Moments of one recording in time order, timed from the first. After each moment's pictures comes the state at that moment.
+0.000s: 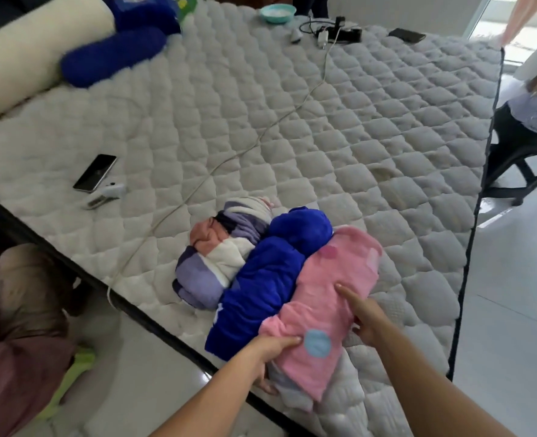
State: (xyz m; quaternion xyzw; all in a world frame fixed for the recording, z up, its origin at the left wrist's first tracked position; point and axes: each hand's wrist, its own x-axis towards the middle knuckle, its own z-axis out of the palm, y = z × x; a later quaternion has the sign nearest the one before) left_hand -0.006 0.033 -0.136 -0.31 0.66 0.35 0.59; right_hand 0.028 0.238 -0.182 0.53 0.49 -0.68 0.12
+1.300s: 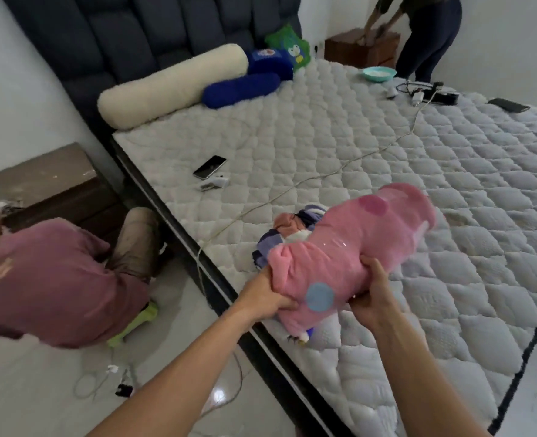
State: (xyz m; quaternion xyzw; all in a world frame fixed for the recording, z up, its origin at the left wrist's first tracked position) left_hand 0.045 -0.083 0.004 -0.04 0.86 0.45 0.24; right_hand 0.034 0.119 -0.047 0.34 0.39 -0.86 0.07
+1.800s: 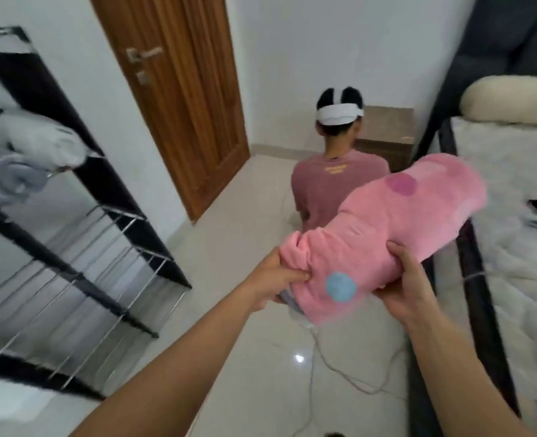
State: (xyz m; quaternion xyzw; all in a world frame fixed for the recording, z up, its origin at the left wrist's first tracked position) left_hand 0.380 -0.413 0.034 -0.41 0.61 0.67 -0.11; right_hand 0.195 -0.294 0.016 -0.01 0.52 -0.73 0.44
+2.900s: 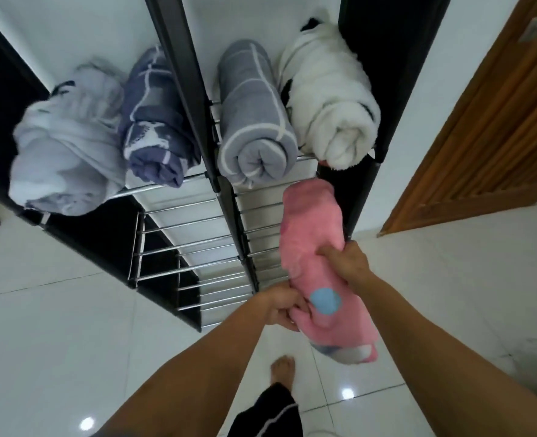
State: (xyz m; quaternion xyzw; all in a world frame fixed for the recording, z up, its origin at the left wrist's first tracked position) left_hand 0.656 -0.824 -0.124 -0.66 0.20 0.69 -0.22; right_hand 0.537 -0.925 -0.102 -0.54 0.65 -0.16 0.51
